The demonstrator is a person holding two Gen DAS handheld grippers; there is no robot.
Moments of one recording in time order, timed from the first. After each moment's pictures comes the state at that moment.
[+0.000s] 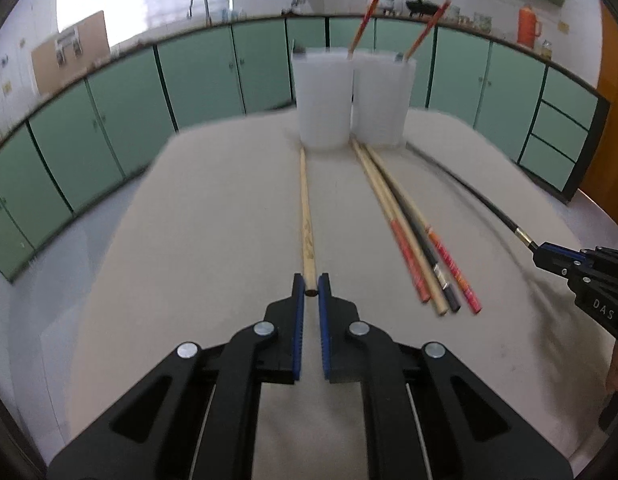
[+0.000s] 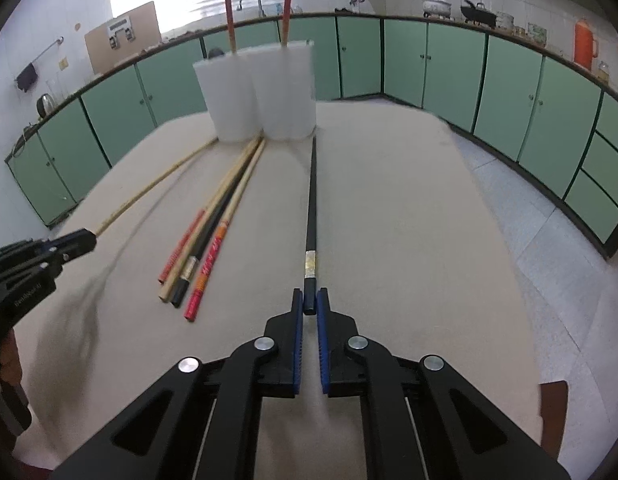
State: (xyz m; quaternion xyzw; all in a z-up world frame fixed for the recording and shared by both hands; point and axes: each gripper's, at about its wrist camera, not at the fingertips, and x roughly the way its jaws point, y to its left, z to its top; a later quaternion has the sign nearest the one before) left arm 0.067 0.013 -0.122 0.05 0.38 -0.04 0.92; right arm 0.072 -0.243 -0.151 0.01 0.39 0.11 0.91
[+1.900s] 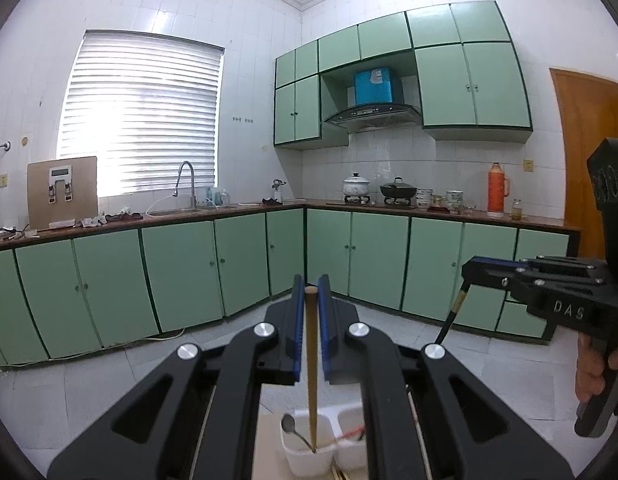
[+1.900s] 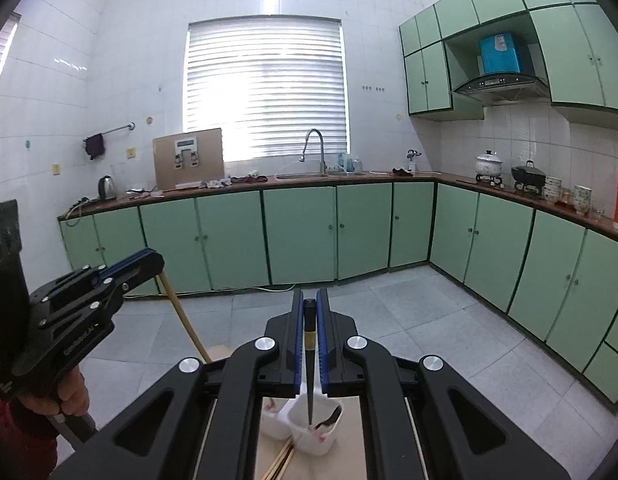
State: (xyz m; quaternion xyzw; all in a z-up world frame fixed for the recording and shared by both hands) left arm 0.193 -0.026 0.142 0.02 0.07 -0.09 0.99; right arm 0.217 -0.228 0.137 -0.01 0.16 0.21 0.96
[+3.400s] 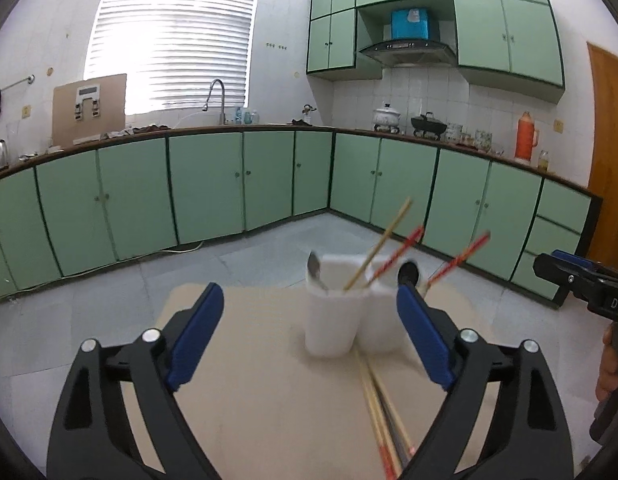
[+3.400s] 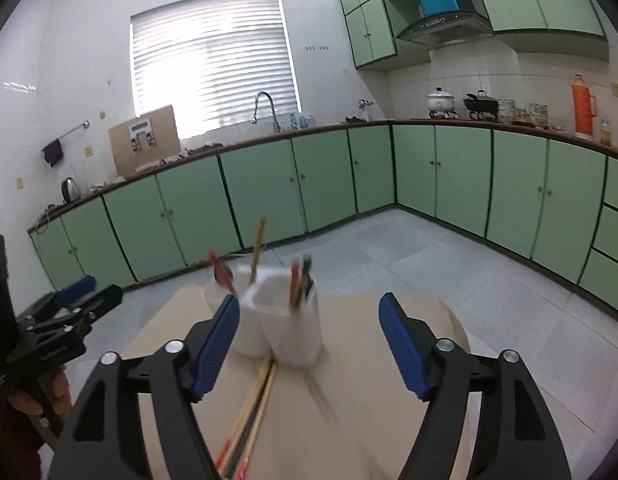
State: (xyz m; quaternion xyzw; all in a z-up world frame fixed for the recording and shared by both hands) left arm 0.143 0.024 -0.019 -0.01 0.19 -0.04 0.98; right arm 0.152 -0.262 -0.022 0.06 0.23 0.13 0.96
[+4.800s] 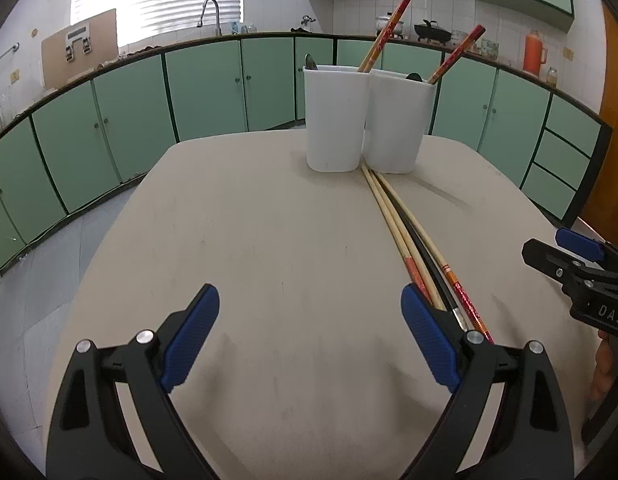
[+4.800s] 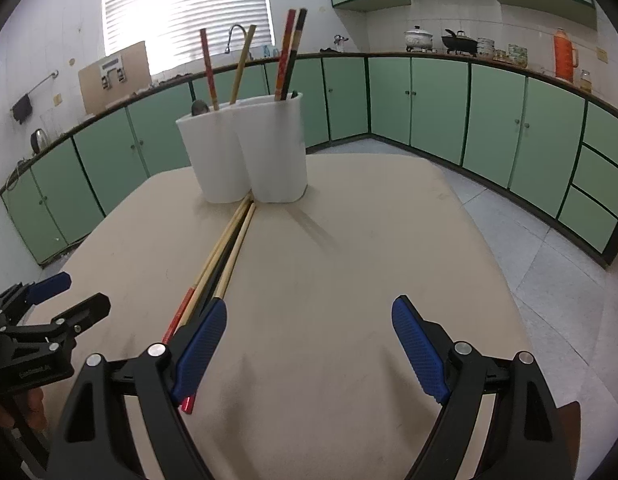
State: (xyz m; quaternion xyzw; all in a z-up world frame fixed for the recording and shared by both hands) left arm 0.092 0.018 -0.147 0.02 0.35 -0.03 0.94; right arm 0.102 -0.231 -0.150 0.03 0.33 0.09 0.94
